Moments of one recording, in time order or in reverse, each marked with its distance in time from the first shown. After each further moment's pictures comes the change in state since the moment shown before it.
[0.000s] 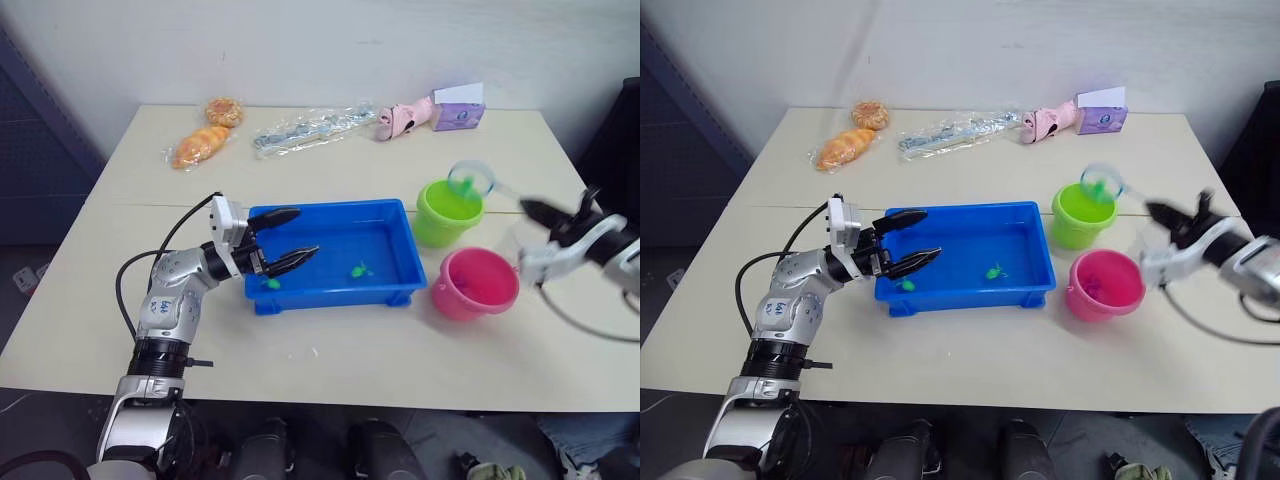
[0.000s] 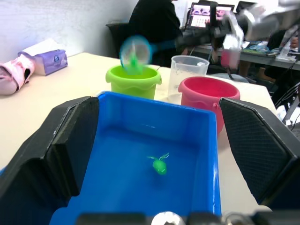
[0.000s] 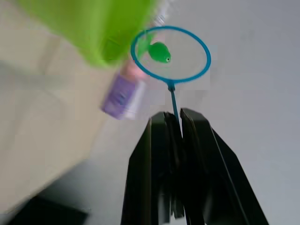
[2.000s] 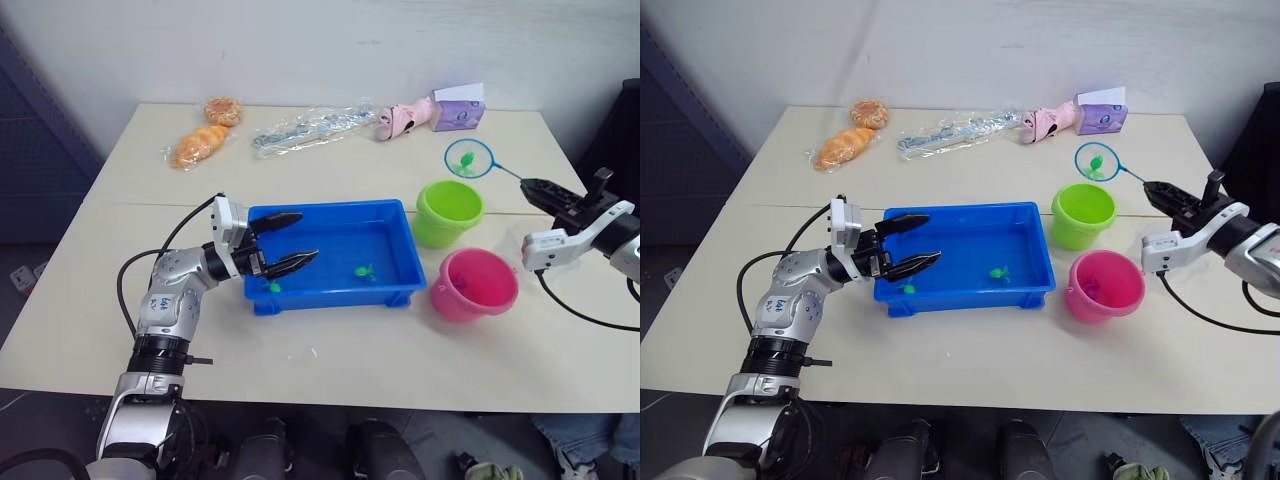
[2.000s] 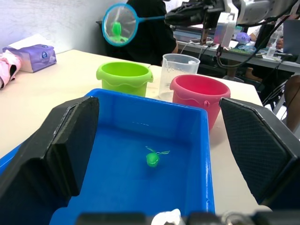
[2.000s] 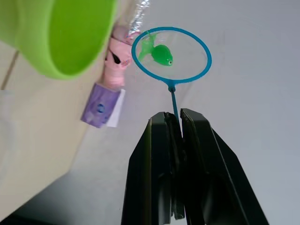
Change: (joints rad) left arm -0.026 0.005 0.000 0.030 -0.003 0.019 -0.053; right arm -0.008 -0.043 -0.120 -0.053 0.064 -0.028 0.001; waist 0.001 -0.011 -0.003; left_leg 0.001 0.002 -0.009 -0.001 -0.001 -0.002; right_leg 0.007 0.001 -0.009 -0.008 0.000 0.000
